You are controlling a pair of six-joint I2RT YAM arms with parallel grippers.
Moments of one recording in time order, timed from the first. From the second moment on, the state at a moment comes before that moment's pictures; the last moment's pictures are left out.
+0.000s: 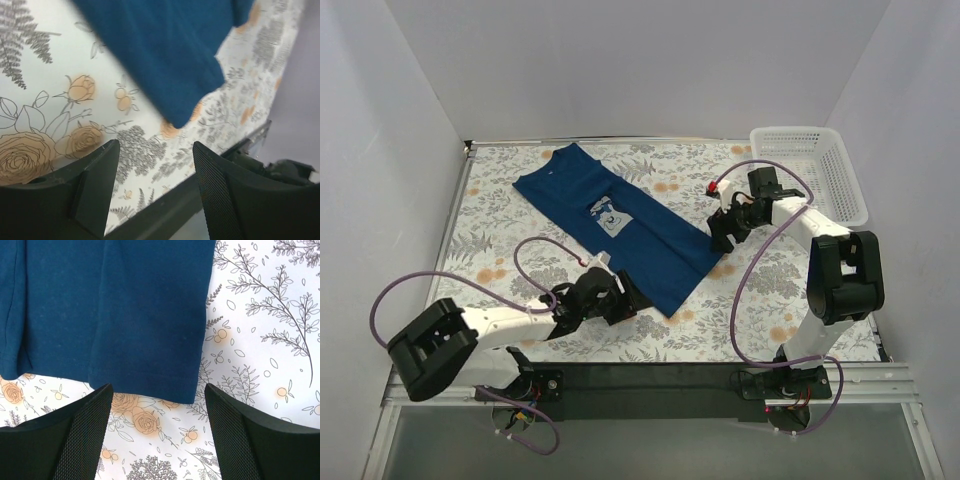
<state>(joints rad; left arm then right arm) -0.89 1.24 0.41 0.19 0.03 -1.22 0.17 1.71 1.16 -0.58 -0.60 -0.62</state>
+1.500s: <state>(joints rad) -0.99 0.53 0.26 -0.38 -0.10 -1.37 0.19 1.54 1.06 -0.64 -0.82 -0.88</state>
